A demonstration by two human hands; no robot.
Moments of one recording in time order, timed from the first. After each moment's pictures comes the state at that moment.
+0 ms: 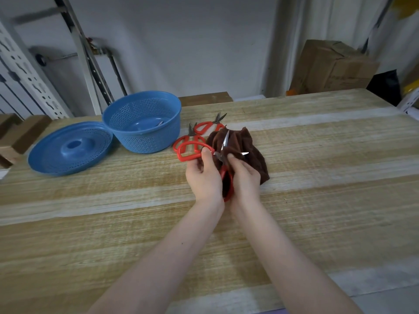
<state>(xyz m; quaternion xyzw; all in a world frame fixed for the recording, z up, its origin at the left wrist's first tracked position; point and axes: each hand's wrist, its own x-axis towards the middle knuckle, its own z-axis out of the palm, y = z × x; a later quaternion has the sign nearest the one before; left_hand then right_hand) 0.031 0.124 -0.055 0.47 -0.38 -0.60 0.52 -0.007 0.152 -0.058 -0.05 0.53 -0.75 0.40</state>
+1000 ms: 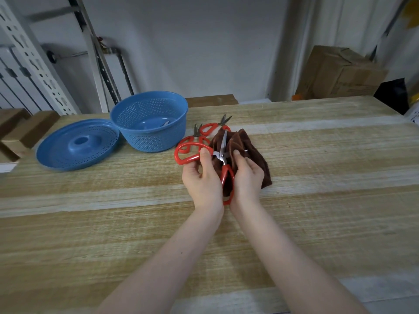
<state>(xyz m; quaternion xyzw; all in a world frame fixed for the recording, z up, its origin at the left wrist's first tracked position) 0.044 0.130 -0.050 0.44 -0.40 -0.55 0.59 -0.002 0.146 -0.053 -0.09 0.54 -0.77 0.34</state>
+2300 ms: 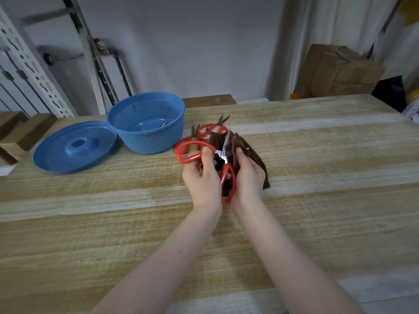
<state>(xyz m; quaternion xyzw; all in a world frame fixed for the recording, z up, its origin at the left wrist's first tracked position) 0.042 0.131 -0.042 0.43 -0.42 -0.56 0.57 -0.010 0.151 -0.047 -0.04 0.48 -0.78 0.40</state>
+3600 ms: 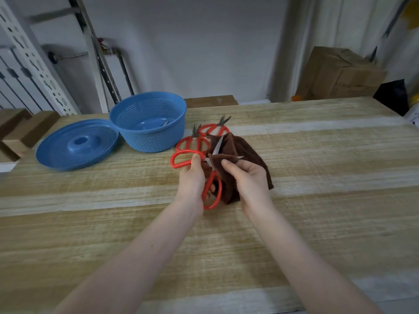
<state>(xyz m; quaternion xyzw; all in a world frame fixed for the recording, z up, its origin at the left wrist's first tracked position) 0.068 0.114 -0.033 0.54 -0.39 -0.67 0.32 -0.021 0.169 -0.050 -0.23 0.59 -0.67 0.39</state>
